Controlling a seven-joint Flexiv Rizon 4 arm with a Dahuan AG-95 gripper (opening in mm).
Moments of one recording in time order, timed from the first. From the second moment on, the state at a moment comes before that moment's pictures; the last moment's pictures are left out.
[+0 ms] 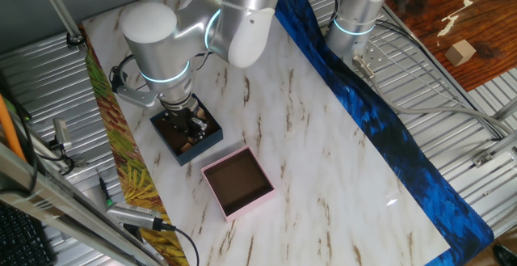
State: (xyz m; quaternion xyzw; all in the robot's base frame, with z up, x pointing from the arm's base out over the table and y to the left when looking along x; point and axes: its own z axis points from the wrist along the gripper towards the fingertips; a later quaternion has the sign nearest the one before) arm 0.575 0.084 0.056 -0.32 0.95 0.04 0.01
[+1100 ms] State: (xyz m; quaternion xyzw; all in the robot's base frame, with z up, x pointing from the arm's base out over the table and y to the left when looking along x) arm 0.581 0.084 0.071 -0.32 0.95 0.06 0.02
